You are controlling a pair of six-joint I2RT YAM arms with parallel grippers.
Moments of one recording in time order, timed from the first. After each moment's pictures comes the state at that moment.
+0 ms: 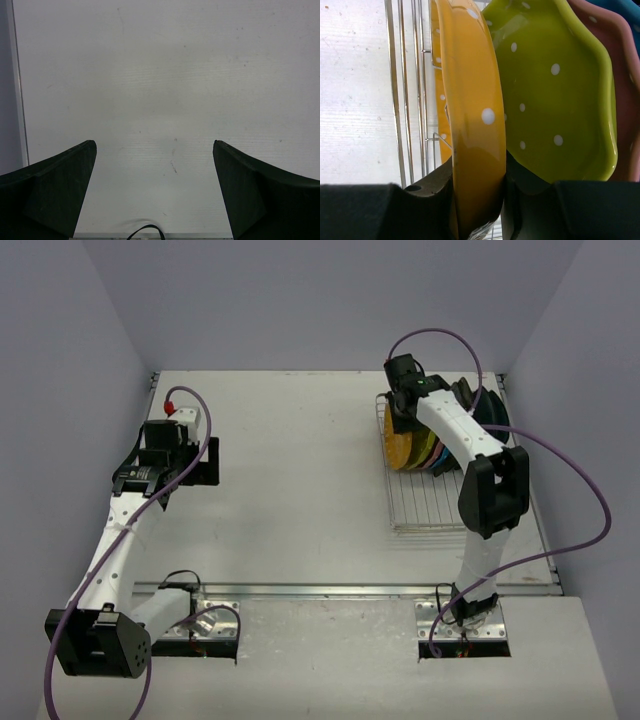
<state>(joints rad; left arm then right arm) 0.01 1.03 0.97 -0.71 -0.04 0.03 0.32 1.95 1.71 -0.82 0.33 0.10</state>
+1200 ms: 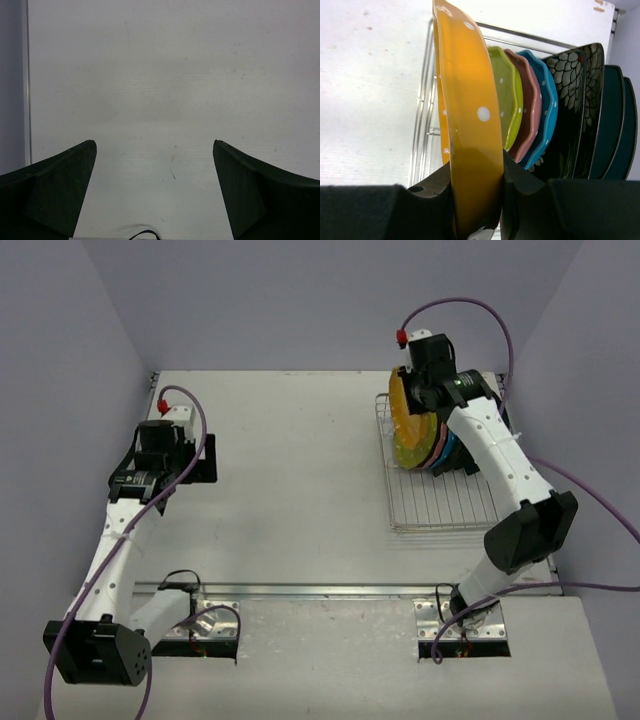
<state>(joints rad) 0.01 0.99 0.97 -0.69 -0.06 0.01 0.34 1.66 1.73 -0.83 0.33 -0.05</state>
